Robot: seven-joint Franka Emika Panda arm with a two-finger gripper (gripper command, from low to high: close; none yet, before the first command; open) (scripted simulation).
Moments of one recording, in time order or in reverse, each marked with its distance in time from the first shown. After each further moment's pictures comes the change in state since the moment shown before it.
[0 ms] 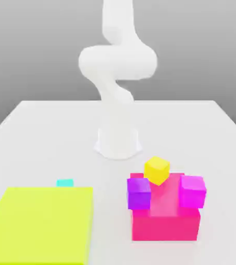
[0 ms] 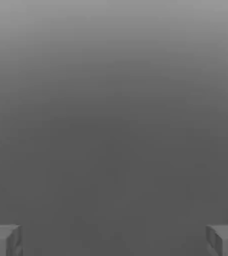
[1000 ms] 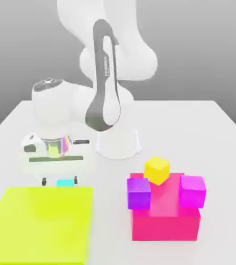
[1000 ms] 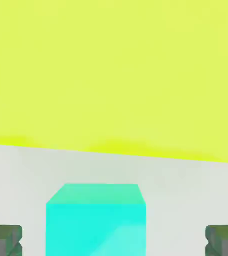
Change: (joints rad) arm -0.241 0.862 -0.145 -0.564 0.372 0.706 -0.842
